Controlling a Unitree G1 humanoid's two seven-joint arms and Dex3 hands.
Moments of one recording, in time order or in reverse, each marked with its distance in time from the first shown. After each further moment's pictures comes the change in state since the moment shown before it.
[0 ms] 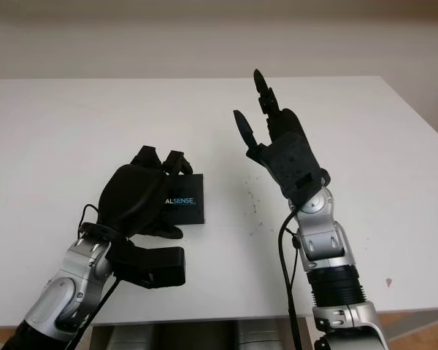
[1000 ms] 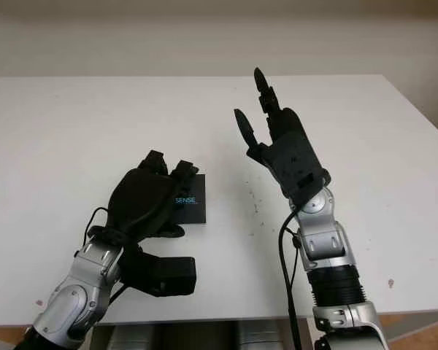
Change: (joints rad) left arm 0.023 -0.028 -0.097 0.066 0.339 0.020 0.067; right arm -0.001 0.000 -0.003 0.005 0.011 -0.026 0.001
